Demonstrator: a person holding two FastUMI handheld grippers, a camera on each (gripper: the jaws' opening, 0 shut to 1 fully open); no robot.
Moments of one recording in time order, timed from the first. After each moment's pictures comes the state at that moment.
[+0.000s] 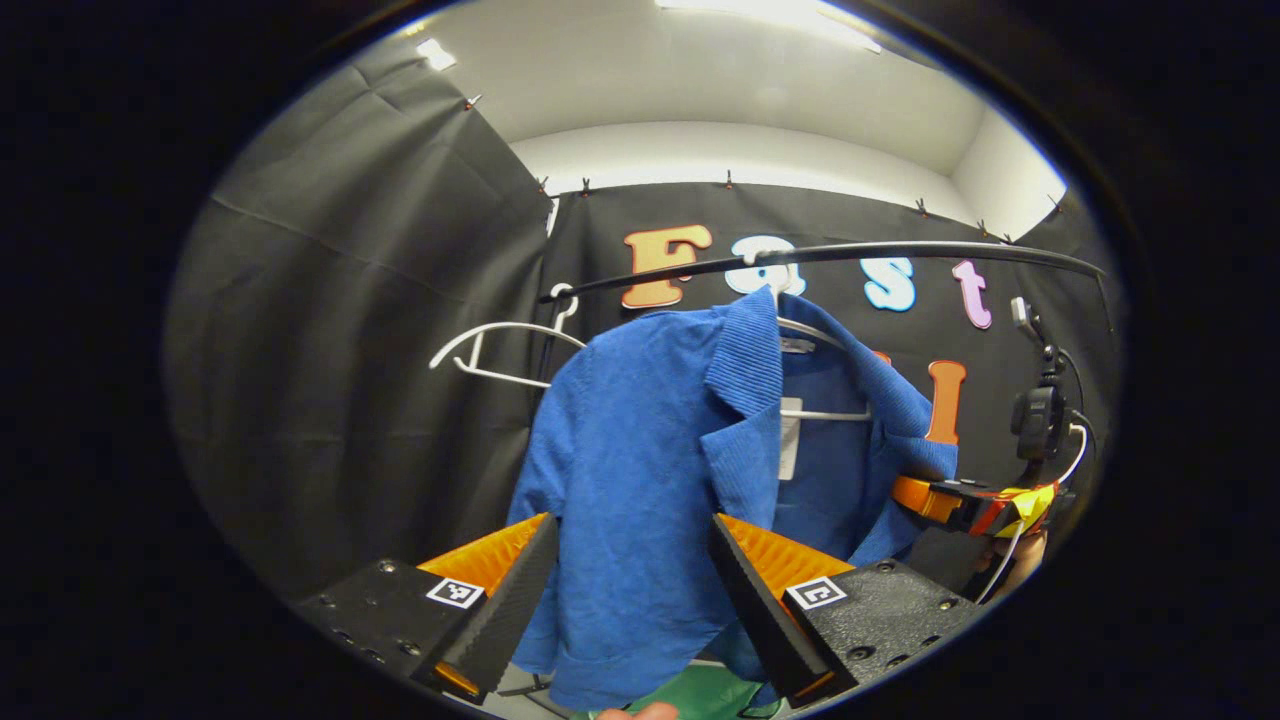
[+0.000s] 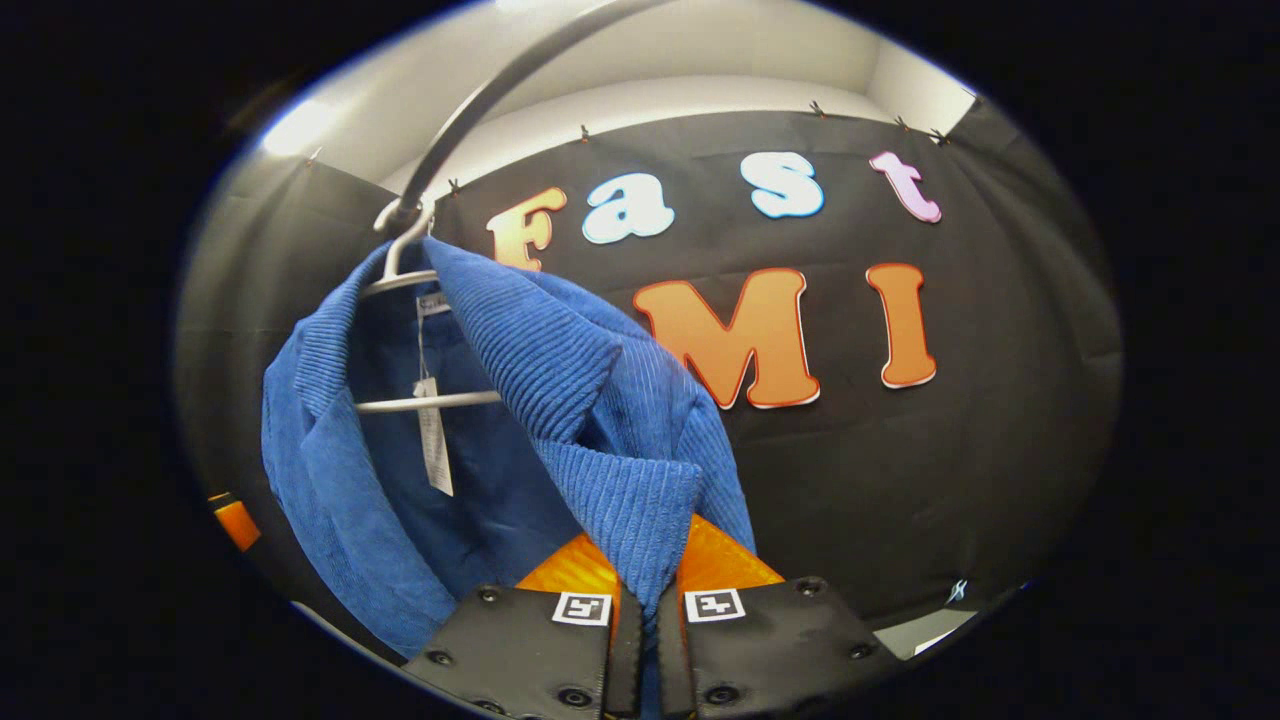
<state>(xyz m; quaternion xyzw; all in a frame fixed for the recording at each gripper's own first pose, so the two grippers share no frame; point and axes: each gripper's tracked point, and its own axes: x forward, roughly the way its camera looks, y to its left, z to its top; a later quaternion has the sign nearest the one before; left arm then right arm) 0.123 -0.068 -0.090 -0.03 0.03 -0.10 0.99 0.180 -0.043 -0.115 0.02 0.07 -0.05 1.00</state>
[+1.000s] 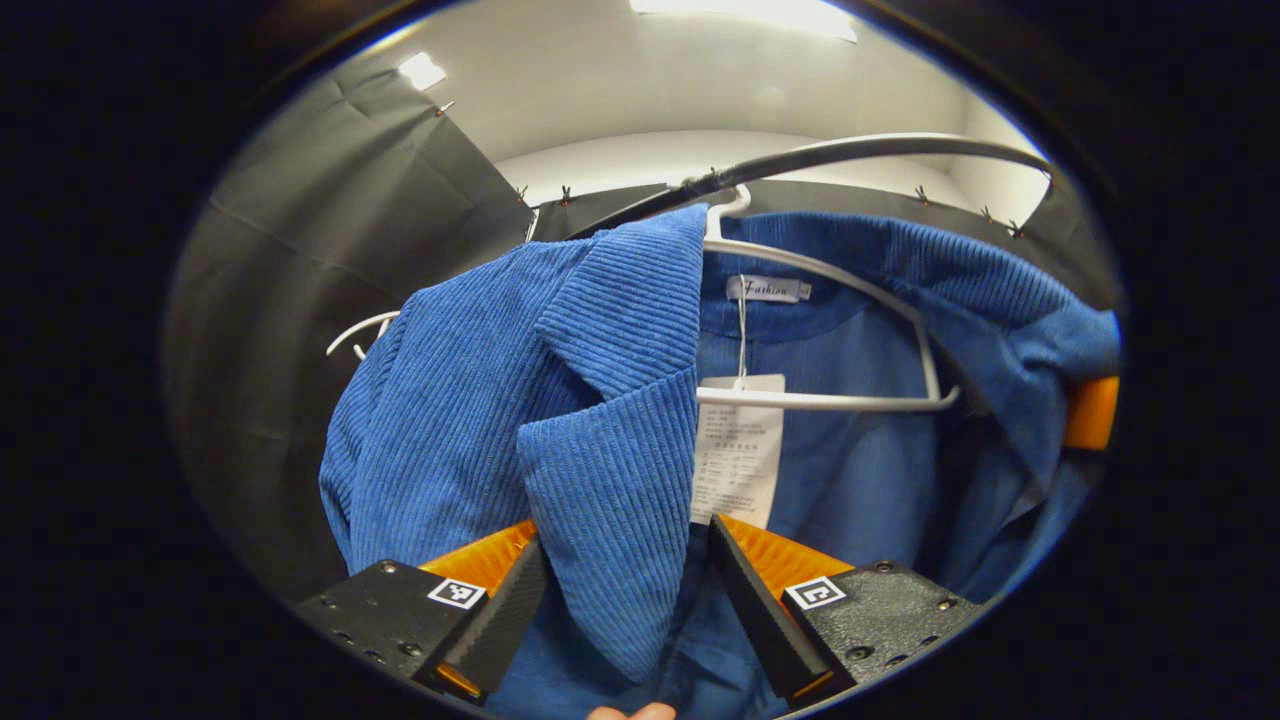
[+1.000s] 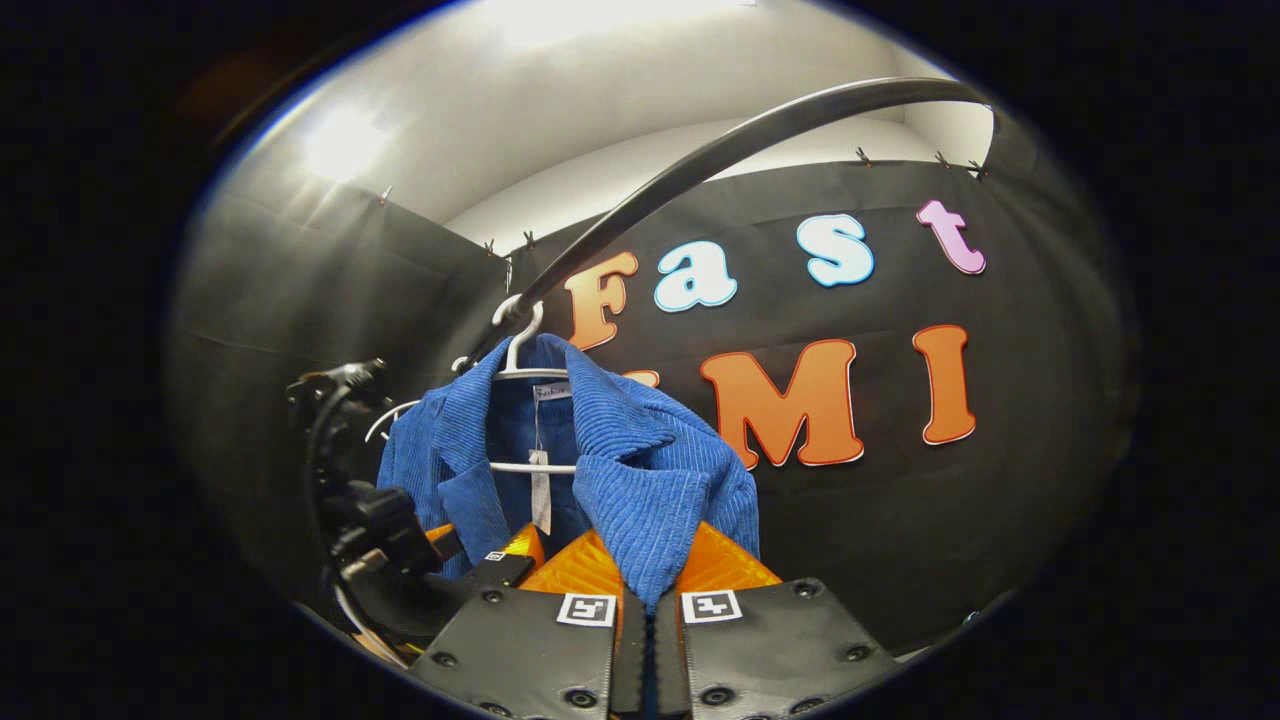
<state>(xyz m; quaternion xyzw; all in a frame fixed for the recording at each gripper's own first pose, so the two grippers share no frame) 0.227 -0.151 -0.126 0.01 -0.02 -0.06 1.00 0.108 -0.005 -0.046 0.02 0.01 0.04 1.00</state>
